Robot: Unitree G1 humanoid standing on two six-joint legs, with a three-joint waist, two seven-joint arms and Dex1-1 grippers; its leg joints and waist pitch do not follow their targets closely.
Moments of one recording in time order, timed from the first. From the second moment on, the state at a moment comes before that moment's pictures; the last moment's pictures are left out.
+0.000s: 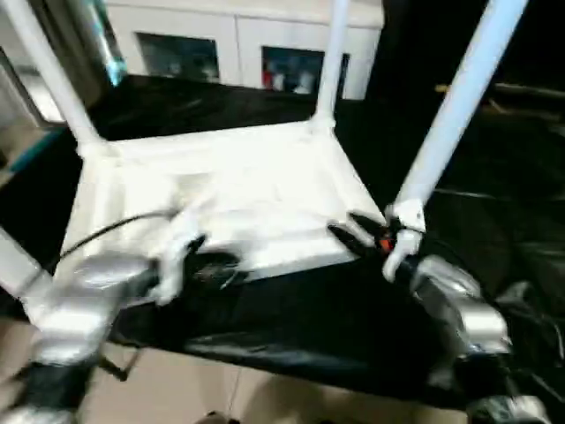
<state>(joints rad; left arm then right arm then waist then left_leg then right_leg) -0.20 0.52 0.02 -0.01 -0.17 0.54 -1.18 -0.38 -0.17 -0.03 0.42 0.27 0.15 0.56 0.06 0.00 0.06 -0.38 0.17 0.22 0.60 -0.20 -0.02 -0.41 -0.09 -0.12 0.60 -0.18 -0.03</state>
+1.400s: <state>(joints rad) 0.11 0.69 0.14 -0.30 -0.29 0.63 -1.08 -0.58 -0.35 -0.23 0.90 0.22 -0.12 0.25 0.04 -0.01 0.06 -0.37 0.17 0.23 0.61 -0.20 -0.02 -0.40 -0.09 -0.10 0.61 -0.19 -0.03</state>
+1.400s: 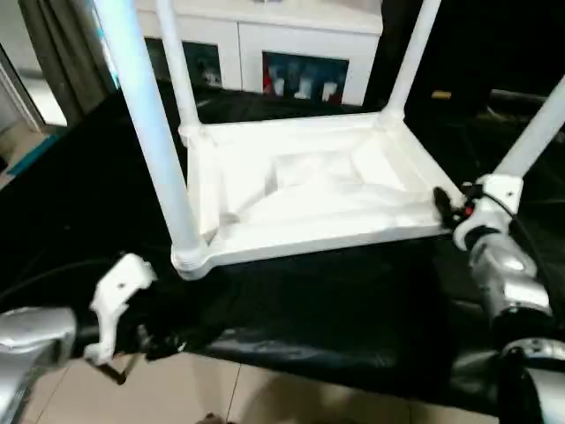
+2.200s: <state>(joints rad) -0.17 0.35 0.28 0.05 -0.43 0.29 -0.87 -0.36 -0.17 -0.21 0.64 0.20 -0.09 0.10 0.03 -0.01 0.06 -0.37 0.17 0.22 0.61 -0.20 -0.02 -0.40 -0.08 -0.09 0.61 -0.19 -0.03</state>
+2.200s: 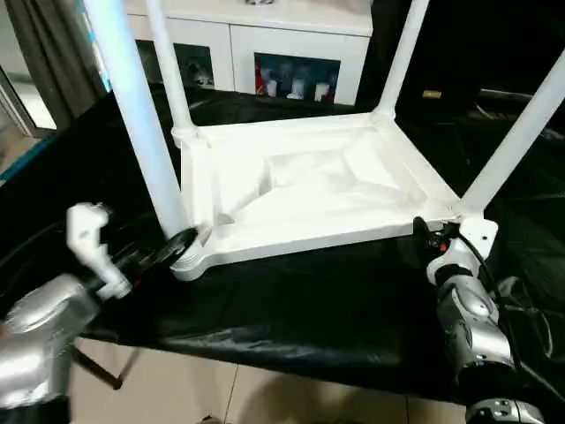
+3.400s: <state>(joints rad) -0.44 0.22 -0.18 -0.04 -0.64 0.58 -1.15 -0.61 -0.19 -0.13 0.89 0.11 -0.13 0.19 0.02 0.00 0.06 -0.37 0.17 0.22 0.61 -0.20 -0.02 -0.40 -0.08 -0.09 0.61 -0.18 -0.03</state>
